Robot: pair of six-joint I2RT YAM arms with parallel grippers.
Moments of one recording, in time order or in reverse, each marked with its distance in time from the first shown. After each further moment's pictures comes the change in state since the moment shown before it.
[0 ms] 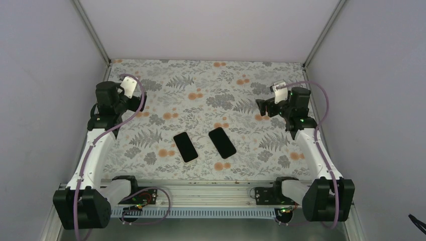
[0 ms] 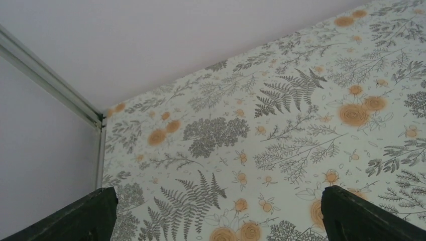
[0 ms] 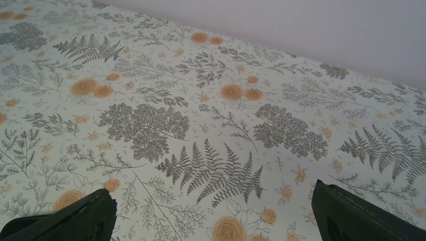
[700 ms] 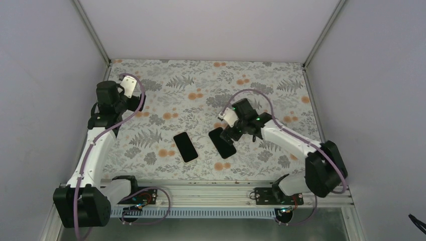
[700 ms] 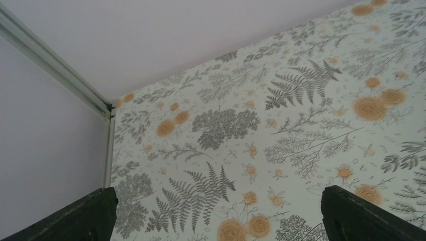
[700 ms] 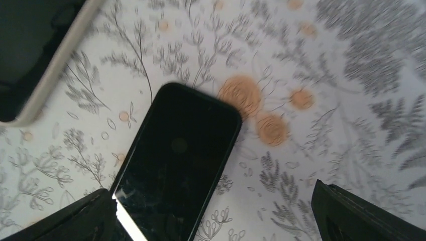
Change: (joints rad) left arm 0.000 0.009 0.009 -0.023 -0.035 0.002; right arm 0.592 0.223 0.074 -0.293 0.204 -0.085
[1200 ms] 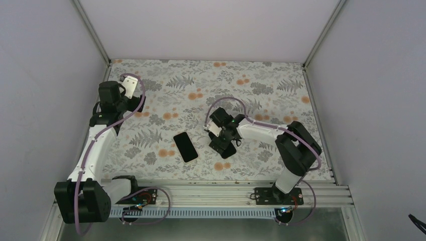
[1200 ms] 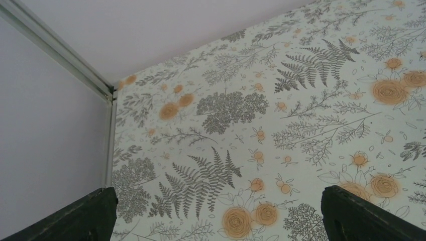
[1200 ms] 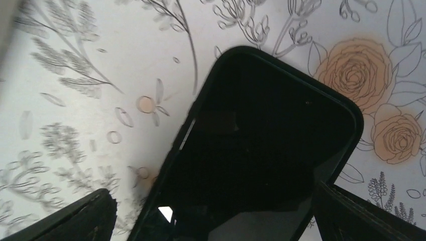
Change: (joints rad) left arm 0.004 0.046 -0.008 -0.001 -0.056 0.005; right arm 0.190 0.326 0.094 -0.053 0.132 0.107
